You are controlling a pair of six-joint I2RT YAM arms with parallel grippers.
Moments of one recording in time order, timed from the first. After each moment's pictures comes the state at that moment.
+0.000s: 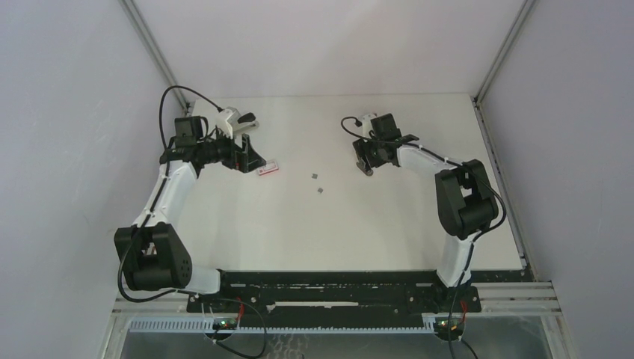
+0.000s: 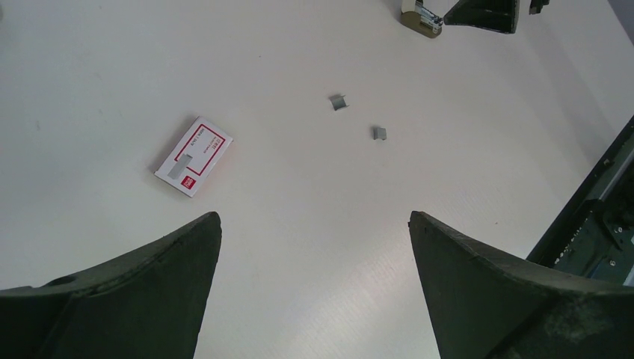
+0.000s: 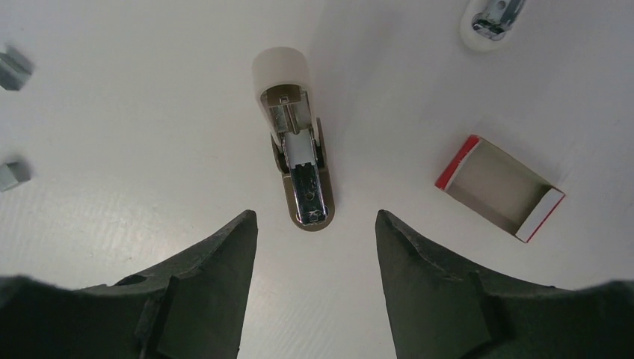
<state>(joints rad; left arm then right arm) 0.08 1.41 1.14 -0.49 0.79 0.19 0.37 1.86 1.31 -0.34 -0.05 -0.11</state>
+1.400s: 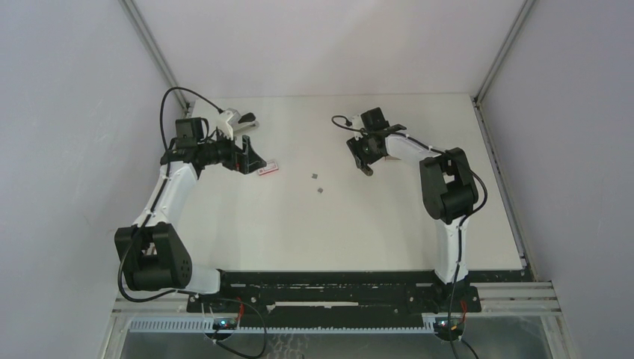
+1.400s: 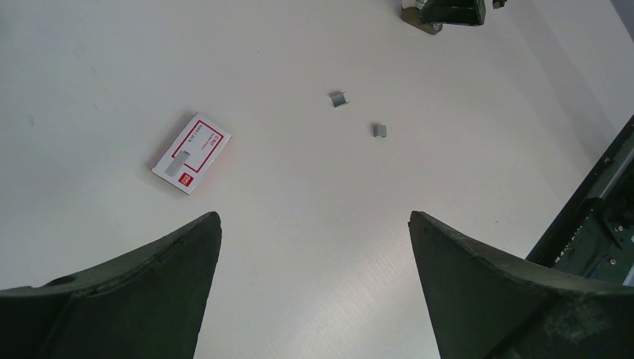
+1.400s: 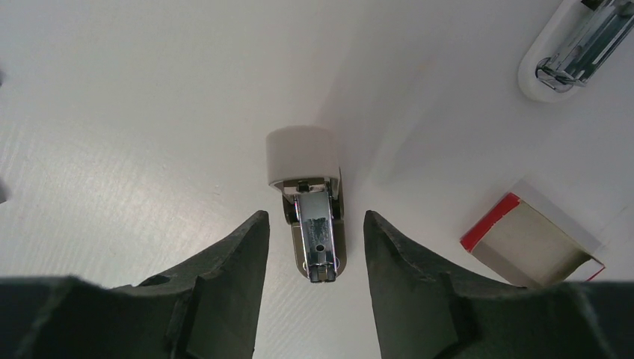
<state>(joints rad) 0.08 1.41 1.12 -0.49 0.79 0.19 0.38 2.07 1.54 -0.50 -0.11 -0.18</state>
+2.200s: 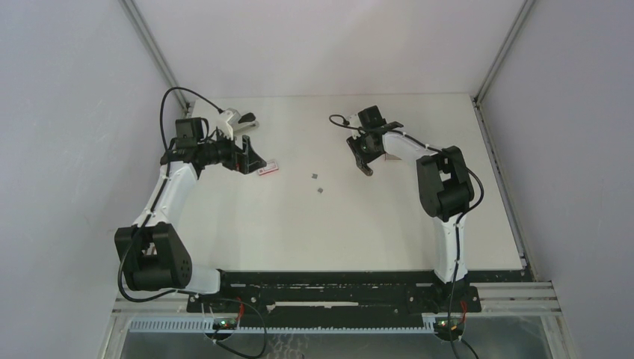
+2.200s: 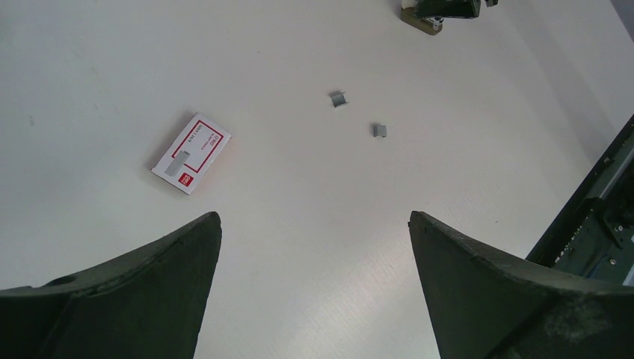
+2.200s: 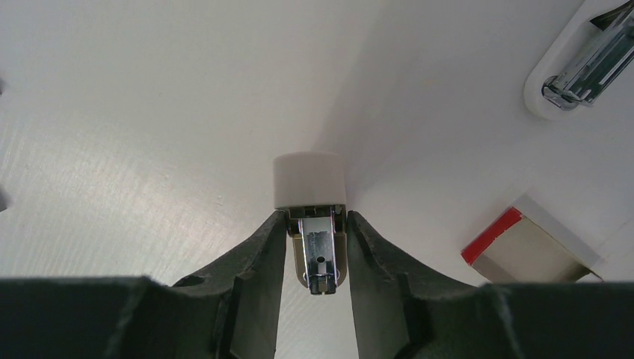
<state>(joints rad) 0.08 1.41 1.12 -0.49 0.79 0.19 0.39 2.11 1.60 -0.55 -0.10 -0.19</state>
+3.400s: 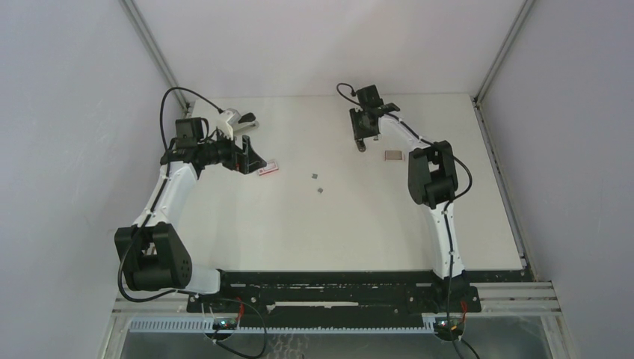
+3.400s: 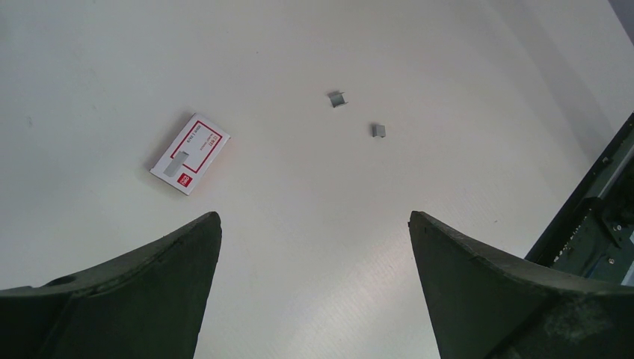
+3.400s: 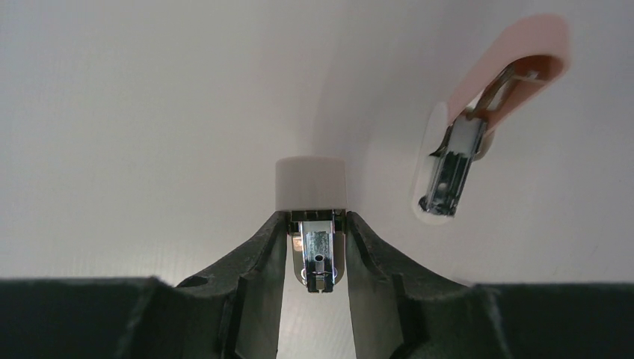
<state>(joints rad) 0.08 1.41 1.12 -0.49 0.80 0.19 0.34 2.32 1.99 -0.60 0.02 0.08</state>
